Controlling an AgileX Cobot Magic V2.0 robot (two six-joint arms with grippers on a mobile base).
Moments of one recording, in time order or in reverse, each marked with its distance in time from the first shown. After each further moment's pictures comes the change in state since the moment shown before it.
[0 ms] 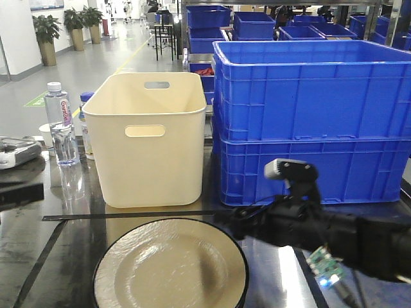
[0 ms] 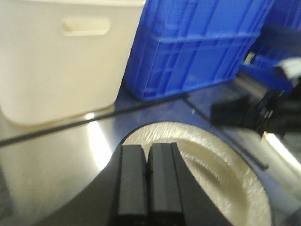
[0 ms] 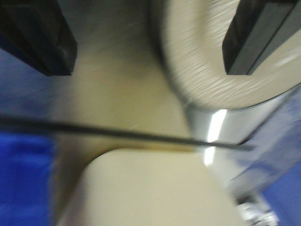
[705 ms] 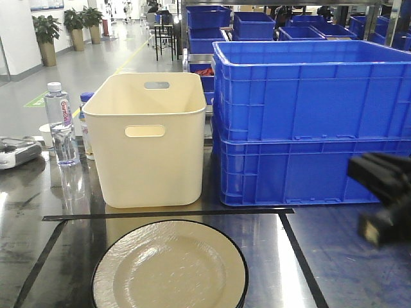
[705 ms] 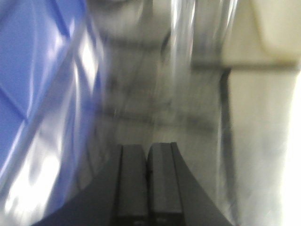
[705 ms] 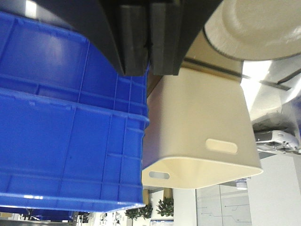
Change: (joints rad) left arm -0.001 -0.160 0.005 1.242 -0.263 -1.045; right arm -0.060 -0.731 0.251 -0.656 -0.116 0.436
